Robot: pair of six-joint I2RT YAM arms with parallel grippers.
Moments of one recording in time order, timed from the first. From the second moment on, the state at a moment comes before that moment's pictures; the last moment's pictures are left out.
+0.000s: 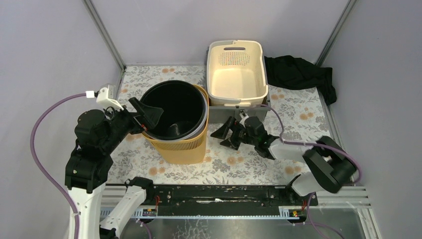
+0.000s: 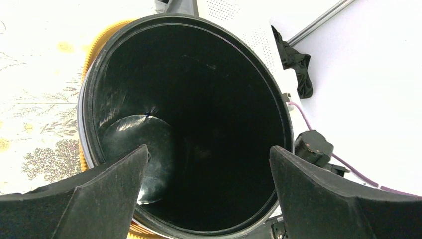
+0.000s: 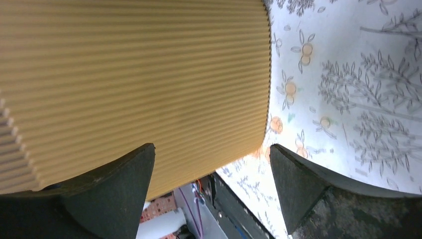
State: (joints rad) left arm -0.17 0.69 1.33 -0.89 0.19 -0.54; right arm 0.70 1.52 0.54 0.50 -0.32 1.24
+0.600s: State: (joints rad) left arm -0.17 0.78 1.53 -0.94 0.23 -0.51; right arm 1.37 1.20 0.59 0.09 0.22 0.61
